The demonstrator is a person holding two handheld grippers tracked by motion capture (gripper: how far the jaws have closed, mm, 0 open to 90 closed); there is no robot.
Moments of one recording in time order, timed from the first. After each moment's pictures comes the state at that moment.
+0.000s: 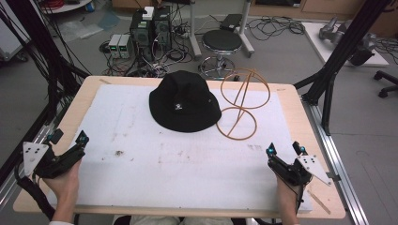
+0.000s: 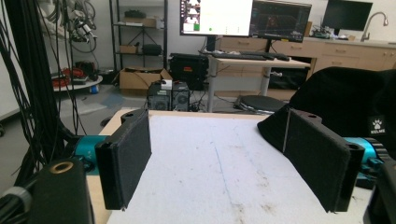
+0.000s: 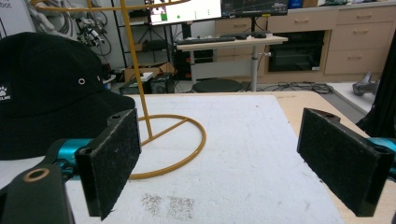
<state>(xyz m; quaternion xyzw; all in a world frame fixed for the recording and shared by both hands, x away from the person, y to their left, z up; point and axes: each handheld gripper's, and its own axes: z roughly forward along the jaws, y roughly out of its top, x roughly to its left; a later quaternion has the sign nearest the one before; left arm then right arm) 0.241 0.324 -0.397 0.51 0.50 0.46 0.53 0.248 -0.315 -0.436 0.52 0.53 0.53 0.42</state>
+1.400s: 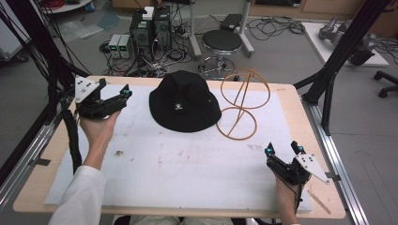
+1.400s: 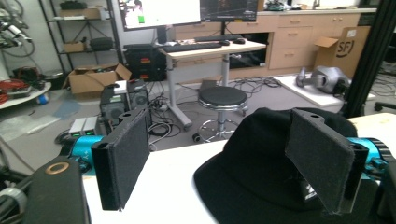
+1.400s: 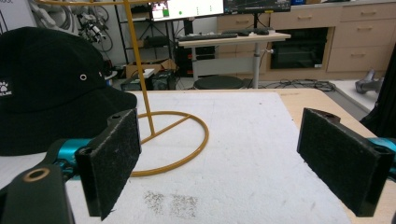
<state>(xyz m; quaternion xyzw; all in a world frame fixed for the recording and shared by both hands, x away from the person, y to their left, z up) 0.347 0.223 -0.291 0.60 0.45 0.41 0.52 0.251 -0.313 -0.437 0.52 0.54 0.52 0.42</state>
